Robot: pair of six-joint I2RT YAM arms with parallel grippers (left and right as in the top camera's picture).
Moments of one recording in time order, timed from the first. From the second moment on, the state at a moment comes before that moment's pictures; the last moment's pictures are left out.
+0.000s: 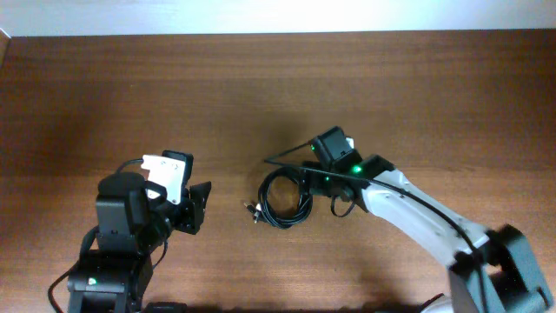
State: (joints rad) left arm -0.04 0.76 0.87 -0.80 0.28 0.04; right arm 0.57 1.66 1.01 -0.58 0.01 0.73
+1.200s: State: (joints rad) left arm -0.04 0.76 0.87 -0.85 0.29 0.03; right arm 0.72 1.69 0.91 -0.43 0.05 0.79
